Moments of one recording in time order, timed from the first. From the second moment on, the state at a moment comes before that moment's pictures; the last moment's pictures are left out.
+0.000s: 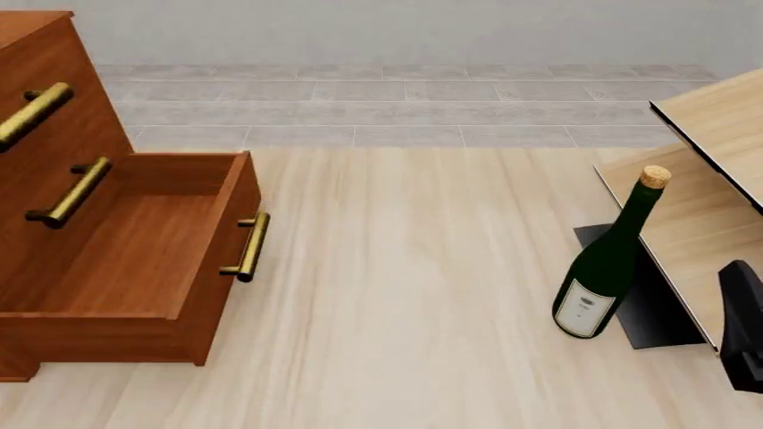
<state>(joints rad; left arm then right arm) 0.20 1.29 -1.85 1.22 -0.78 -0.06 0.00 -0.02 -0.05 0.04</state>
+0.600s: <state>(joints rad) 0.55 1.39 -1.90 1.22 -0.77 -0.06 0.00 -0.02 -0.05 0.04</state>
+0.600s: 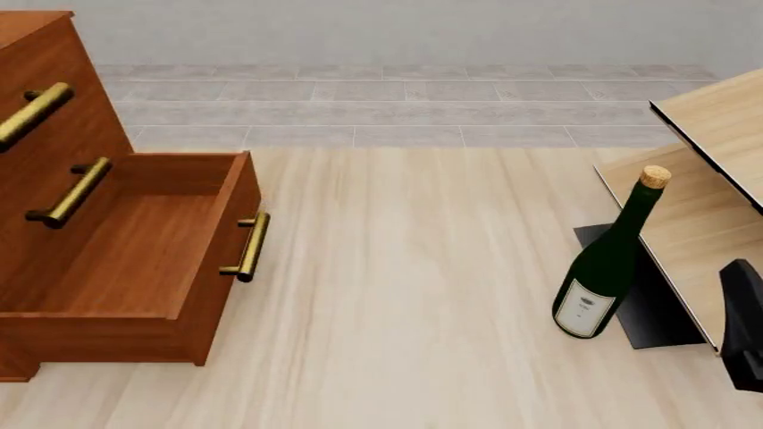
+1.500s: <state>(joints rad) 0.64 1.49 -1.81 1.22 -0.75 -0.06 0.00 -0.02 -0.05 0.04</state>
